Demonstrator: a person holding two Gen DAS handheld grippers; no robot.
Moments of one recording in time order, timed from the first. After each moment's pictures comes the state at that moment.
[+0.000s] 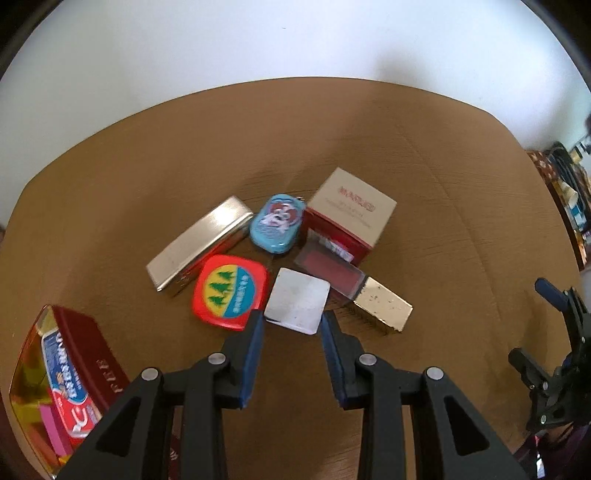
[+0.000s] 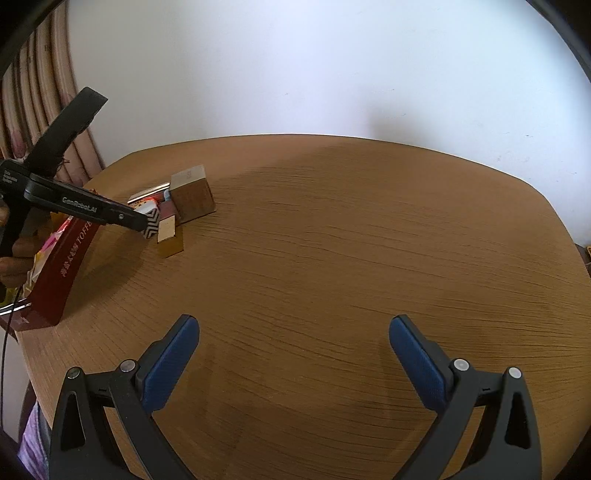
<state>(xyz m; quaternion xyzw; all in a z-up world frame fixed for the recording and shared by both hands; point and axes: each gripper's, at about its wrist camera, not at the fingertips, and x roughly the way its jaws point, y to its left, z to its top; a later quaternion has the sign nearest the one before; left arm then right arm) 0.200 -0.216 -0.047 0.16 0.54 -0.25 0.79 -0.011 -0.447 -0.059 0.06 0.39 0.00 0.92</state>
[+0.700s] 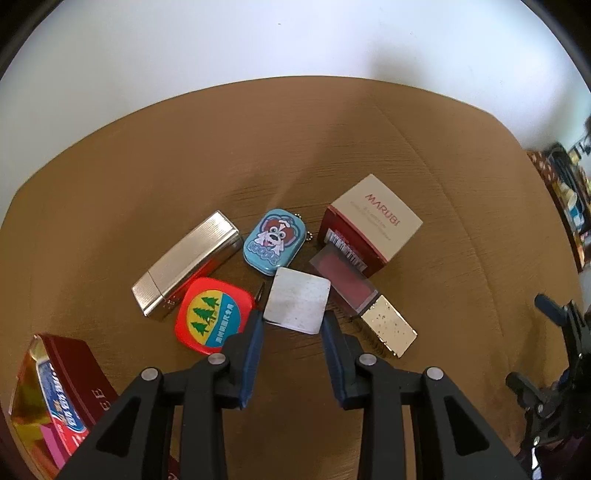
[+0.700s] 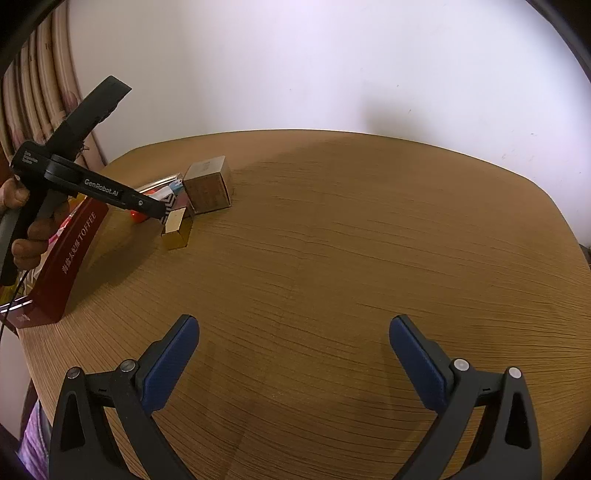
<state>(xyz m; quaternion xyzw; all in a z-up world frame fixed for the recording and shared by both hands) 0.227 -0.234 -0.060 0.15 0.55 -0.25 0.78 -0.020 -0.447 -0.057 0.06 0.40 0.01 0.92</state>
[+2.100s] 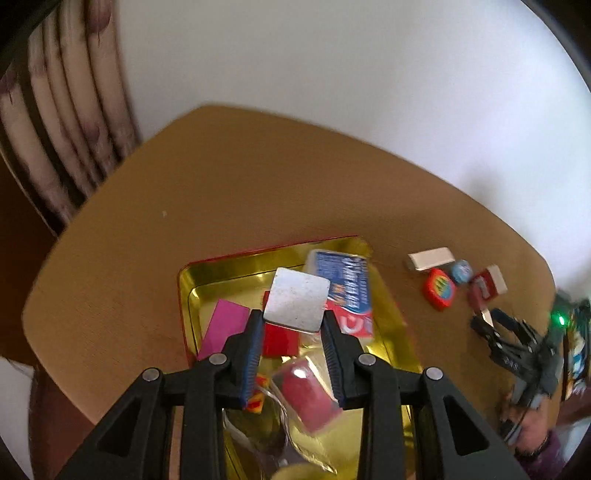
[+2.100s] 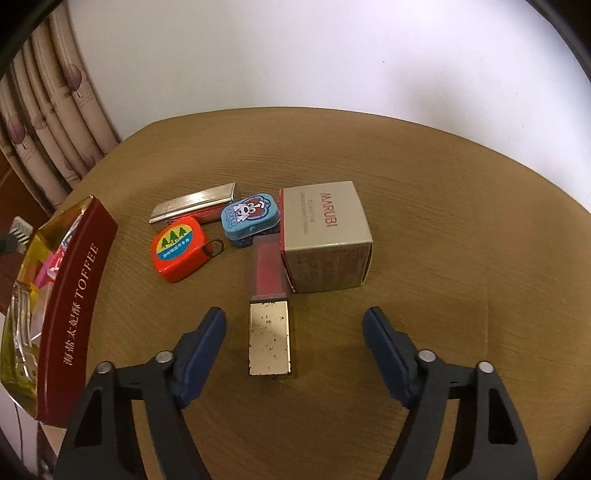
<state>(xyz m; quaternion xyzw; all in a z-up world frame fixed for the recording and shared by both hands) 0.200 0.039 0.014 -0.05 0.51 -0.07 0.85 0.125 -0.336 -0.069 0.05 0.46 0.05 0.88</state>
